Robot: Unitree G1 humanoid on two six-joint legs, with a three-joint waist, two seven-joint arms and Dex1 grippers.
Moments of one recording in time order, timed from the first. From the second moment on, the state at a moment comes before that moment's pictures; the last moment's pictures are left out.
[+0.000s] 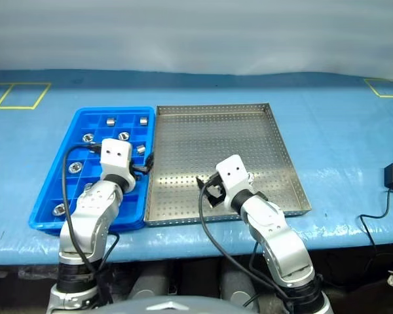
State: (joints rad) left arm -0.13 0.17 -0.04 -0.46 -0.03 0.73 -0.20; right arm -0.07 -0.22 0.19 -0.58 0.11 0.82 0.19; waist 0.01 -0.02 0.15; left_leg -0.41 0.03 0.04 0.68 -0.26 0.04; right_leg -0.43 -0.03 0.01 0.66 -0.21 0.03
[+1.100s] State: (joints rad) left arm 0.03 0.44 -0.26 -0.60 -0.20 0.63 -0.56; right arm -0.15 -0.08 0.19 -0.25 0.08 0.79 0.15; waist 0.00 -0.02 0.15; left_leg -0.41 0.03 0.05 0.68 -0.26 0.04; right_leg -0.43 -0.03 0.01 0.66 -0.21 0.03
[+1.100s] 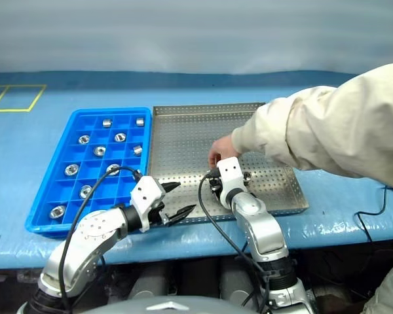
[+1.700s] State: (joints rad) left arm 0.07 0.45 -0.23 -0.62 -0.22 0.63 -0.54; right arm -0.44 0.00 0.38 -0.38 0.16 0.68 0.33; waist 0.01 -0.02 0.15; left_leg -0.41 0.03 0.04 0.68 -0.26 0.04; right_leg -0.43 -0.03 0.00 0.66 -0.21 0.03
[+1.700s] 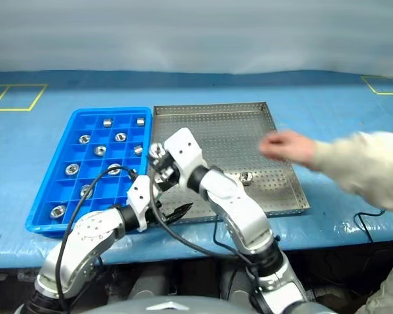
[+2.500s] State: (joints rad) left arm 0.43 0.49 0.03 -0.80 -0.29 0.57 -0.50; right arm -0.47 0.07 0.45 0.00 0.12 0.54 0.43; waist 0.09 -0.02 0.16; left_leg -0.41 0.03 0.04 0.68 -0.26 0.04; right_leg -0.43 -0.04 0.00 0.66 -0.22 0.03
